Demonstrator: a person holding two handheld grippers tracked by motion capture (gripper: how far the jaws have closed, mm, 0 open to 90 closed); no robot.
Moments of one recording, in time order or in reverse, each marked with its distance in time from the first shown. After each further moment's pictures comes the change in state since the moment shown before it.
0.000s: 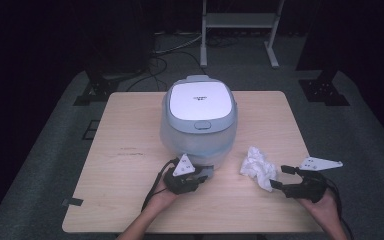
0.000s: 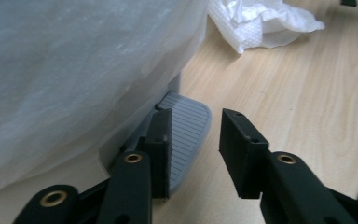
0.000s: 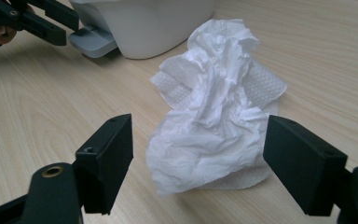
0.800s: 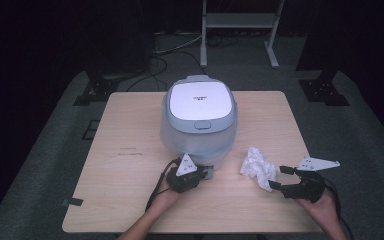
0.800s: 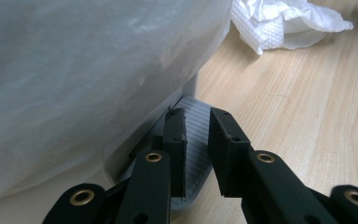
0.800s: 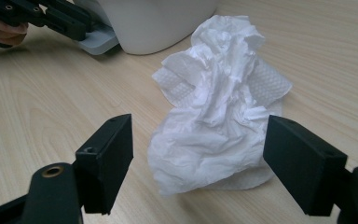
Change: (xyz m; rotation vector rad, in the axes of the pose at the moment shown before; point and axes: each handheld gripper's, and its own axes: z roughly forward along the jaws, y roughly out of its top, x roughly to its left) left arm 0.001 -0.006 0.013 -0.022 0.052 -0.012; right arm 0.003 0.001 0.003 0.020 -0.002 -0.012
